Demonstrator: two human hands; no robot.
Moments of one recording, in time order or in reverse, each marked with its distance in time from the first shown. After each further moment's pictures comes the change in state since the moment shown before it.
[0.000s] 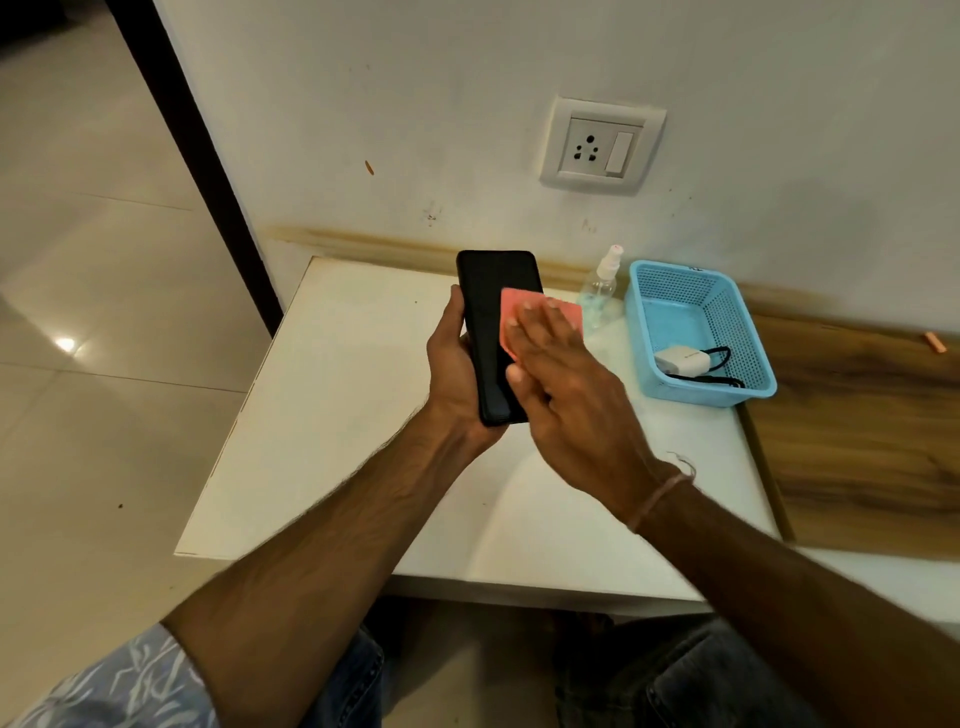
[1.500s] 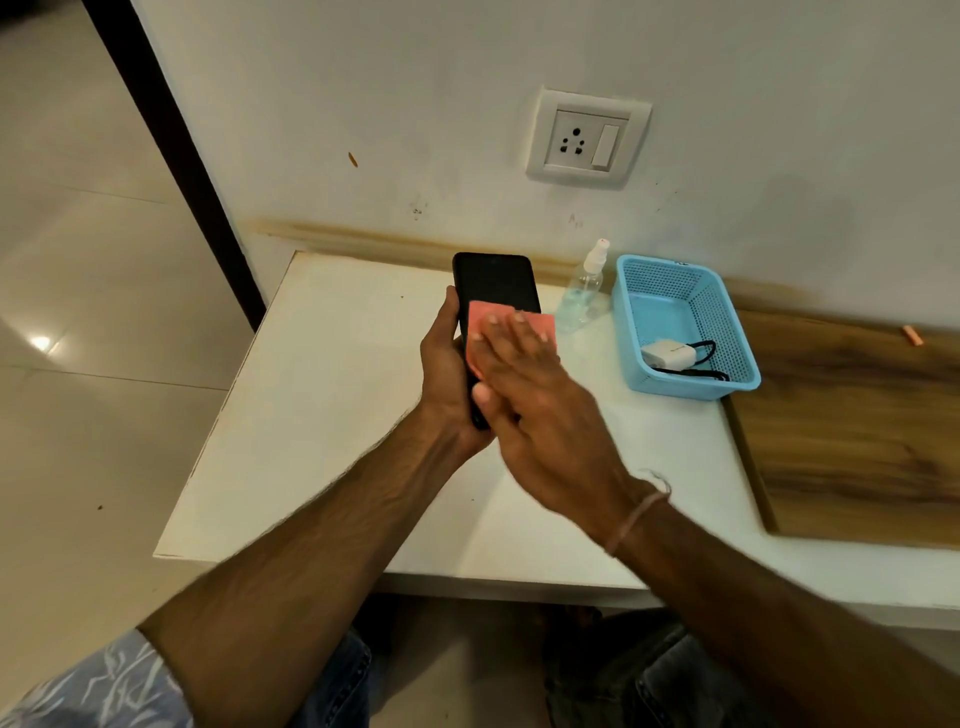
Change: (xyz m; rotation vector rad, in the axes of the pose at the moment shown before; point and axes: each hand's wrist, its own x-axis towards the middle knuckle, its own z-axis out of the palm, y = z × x) left_hand -0.001 -0.005 -0.001 -0.025 -0.053 -0.086; right_hand -0.013 -0.013 0.009 -0.015 -0.035 -0.048
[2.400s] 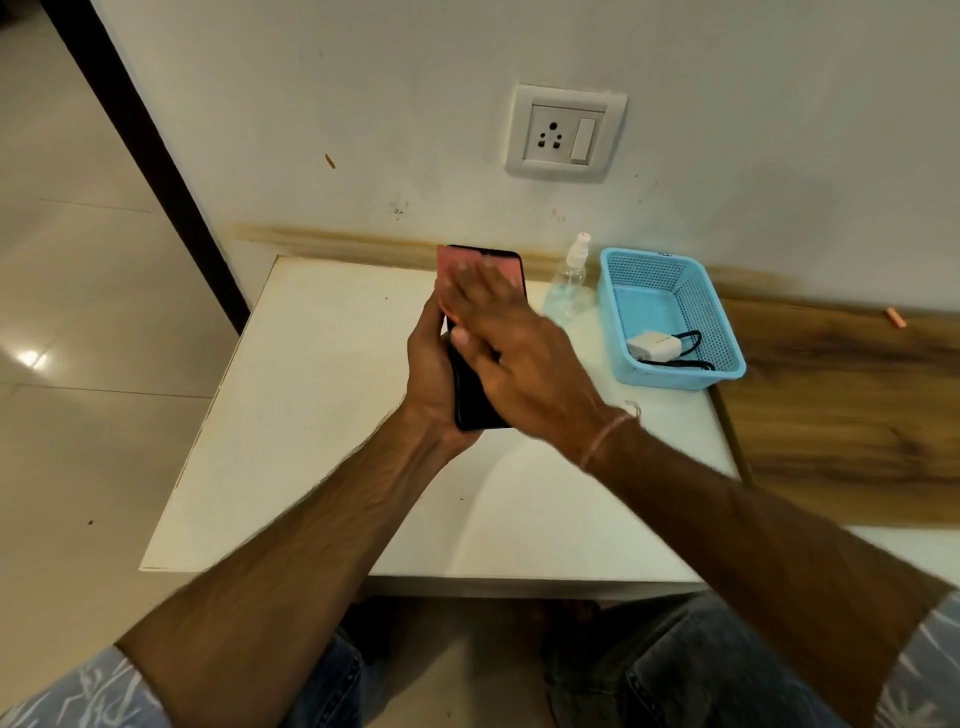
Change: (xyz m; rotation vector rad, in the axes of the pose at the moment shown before) left_hand -0.002 -0.003 0.008 0.002 0.020 0.105; right_hand 0.046 0.021 -0.007 0.057 0.042 -0.084
